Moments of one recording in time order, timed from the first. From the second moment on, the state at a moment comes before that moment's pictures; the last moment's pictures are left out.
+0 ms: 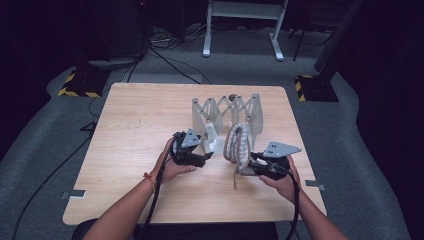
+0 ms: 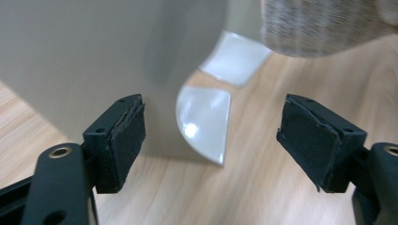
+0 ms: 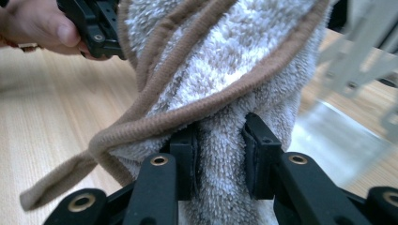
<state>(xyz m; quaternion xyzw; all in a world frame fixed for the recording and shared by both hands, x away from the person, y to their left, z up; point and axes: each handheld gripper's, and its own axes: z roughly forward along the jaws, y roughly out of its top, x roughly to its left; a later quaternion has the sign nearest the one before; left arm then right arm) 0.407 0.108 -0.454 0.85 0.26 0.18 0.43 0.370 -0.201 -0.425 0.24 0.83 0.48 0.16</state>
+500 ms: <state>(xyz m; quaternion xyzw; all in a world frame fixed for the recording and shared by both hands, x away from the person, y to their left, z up) 0.358 0.210 -0.486 0.87 0.31 0.17 0.35 0.355 -0.118 -0.414 0.18 0.83 0.49 0.17</state>
